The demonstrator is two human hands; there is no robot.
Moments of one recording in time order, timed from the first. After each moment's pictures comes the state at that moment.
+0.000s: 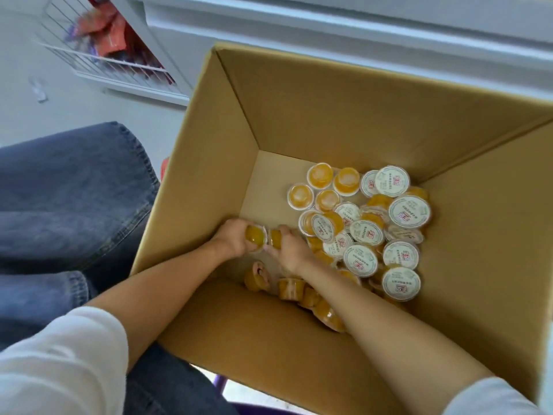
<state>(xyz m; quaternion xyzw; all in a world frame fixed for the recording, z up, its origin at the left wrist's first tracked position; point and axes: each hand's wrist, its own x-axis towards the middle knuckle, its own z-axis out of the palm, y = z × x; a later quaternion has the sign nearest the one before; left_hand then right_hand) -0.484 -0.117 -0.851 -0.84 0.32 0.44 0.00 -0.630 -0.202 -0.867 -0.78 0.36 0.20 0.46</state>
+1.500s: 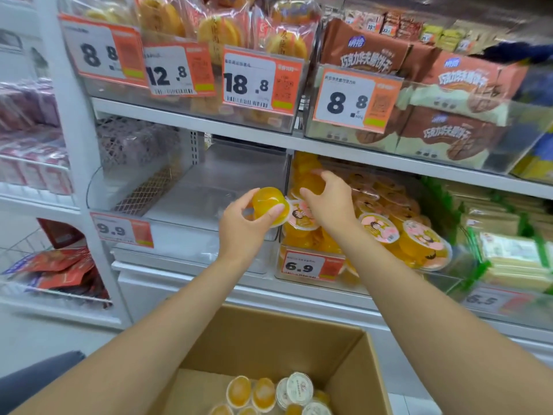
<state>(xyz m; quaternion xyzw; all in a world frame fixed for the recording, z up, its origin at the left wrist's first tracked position) -0.487 -0.375 -0.496 -0.64 0.36 0.14 -0.66 -0.599 -0.492 -0.446 -0.80 0.43 -0.36 0.20</state>
